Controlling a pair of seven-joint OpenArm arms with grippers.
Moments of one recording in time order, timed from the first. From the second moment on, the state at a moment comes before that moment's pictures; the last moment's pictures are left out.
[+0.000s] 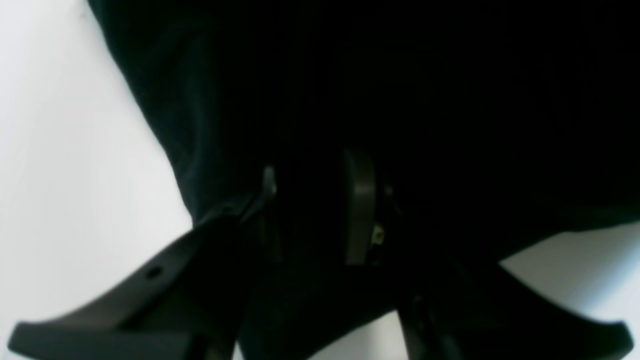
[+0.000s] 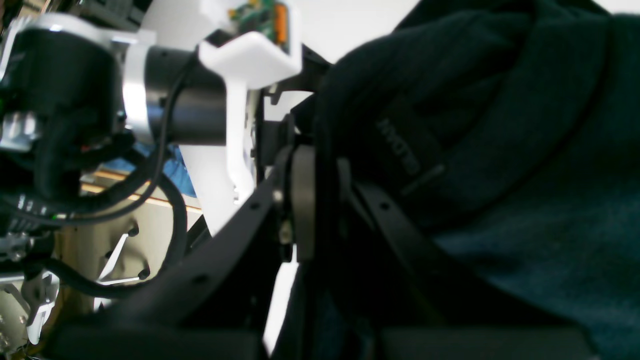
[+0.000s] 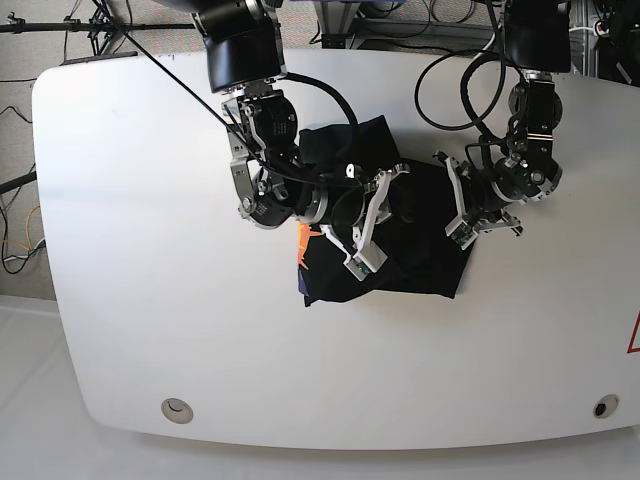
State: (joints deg) left arm -1.6 -15.2 -0.5 84.5 -3.4 -41.7 41.0; right arm 8.3 -8.6 -12.0 87.9 39.4 26.7 -66.0
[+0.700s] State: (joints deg) left arm -1.8 -15.2 -0.5 84.5 -2.7 -41.9 40.5; right arm 8.6 -8.2 -23.6 85.3 38.4 20.6 -61.4
